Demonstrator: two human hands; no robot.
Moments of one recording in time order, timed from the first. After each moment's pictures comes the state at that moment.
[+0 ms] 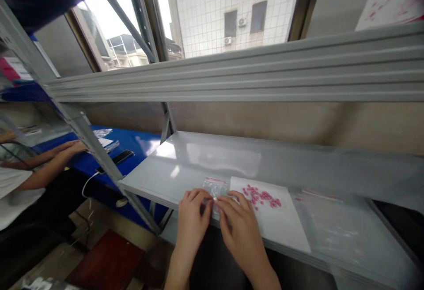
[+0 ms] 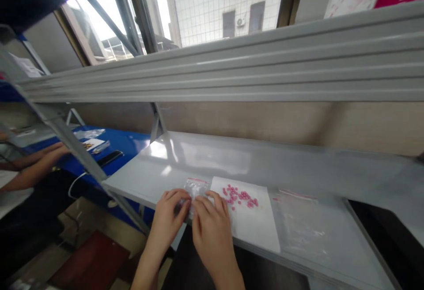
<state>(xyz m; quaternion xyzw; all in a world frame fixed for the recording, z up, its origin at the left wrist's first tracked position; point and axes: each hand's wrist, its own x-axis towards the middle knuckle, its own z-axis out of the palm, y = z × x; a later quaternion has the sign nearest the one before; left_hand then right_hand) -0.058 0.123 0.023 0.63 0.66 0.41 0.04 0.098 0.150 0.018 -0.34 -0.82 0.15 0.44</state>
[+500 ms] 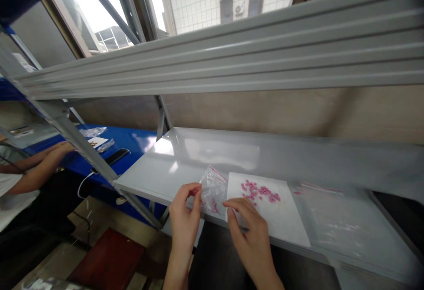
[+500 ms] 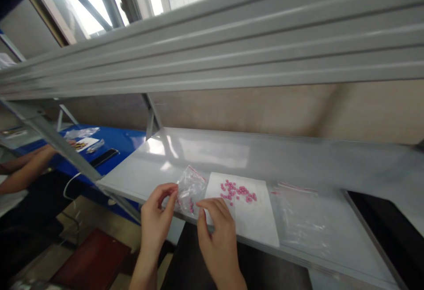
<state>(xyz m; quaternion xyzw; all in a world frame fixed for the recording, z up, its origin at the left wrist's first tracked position) -0.059 0.127 0.017 0.52 0.64 0.57 0.05 0.110 0.142 0.016 -0.36 -0.71 0.28 0.54</state>
